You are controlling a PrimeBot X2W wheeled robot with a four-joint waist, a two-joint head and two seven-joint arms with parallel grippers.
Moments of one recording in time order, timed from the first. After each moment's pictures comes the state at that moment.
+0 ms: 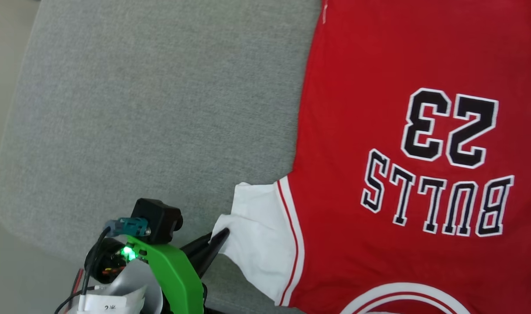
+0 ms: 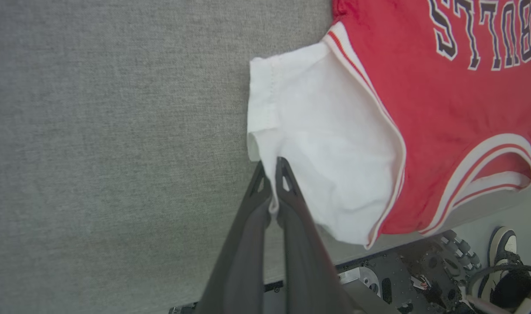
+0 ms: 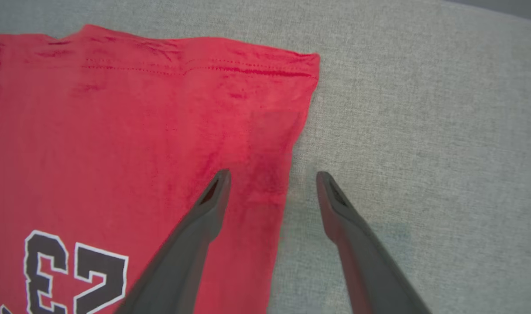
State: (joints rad) left arm -0.11 0.63 -0.53 -0.49 -0.78 0.17 0.52; right arm -0.91 -0.52 -0.14 0.23 0.40 0.13 1.22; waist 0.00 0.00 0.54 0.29
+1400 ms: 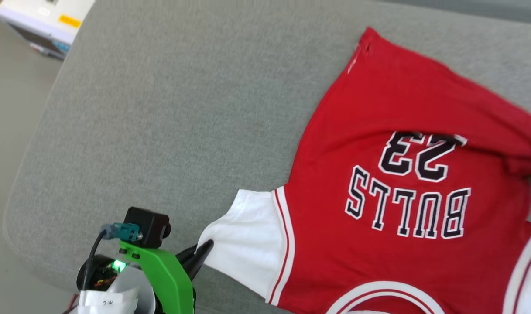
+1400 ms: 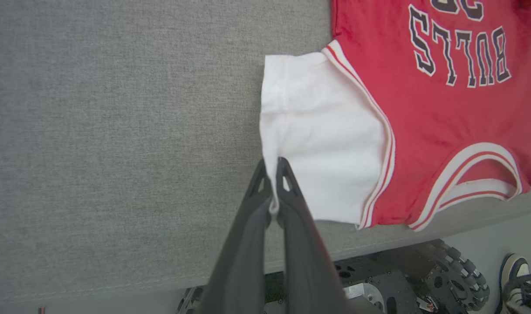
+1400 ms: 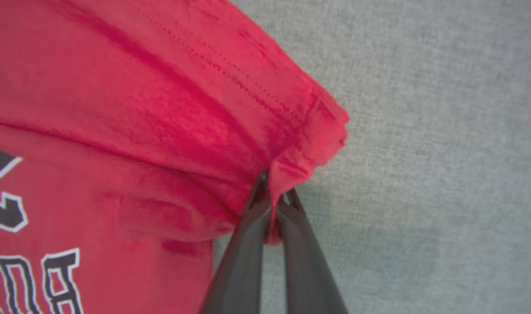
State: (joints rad) left arm -0.08 0.63 -0.53 -0.39 -0.81 0.19 0.49; right arm -0.60 -0.56 -0.01 0.44 0.50 0.13 1.02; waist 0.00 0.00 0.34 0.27
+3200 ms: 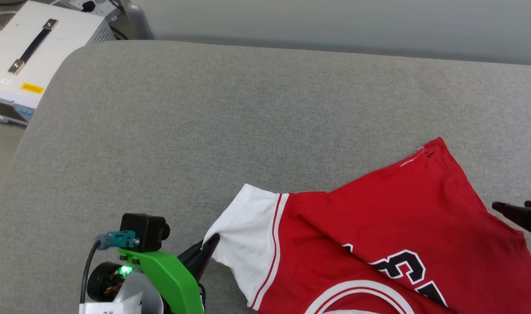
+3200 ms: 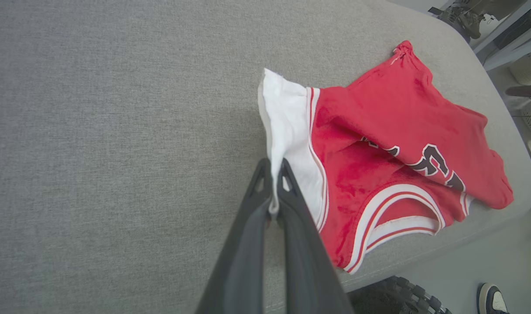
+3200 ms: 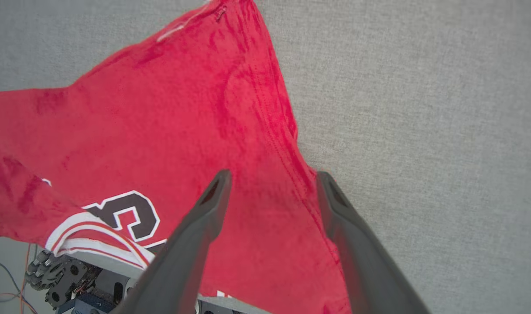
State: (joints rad) left arm -0.04 0.56 -0.51 -0.38 -0.83 0.23 0.38; right arm -0.21 -0.44 -0.15 -0.13 0.58 0.13 1.22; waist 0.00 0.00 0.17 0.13
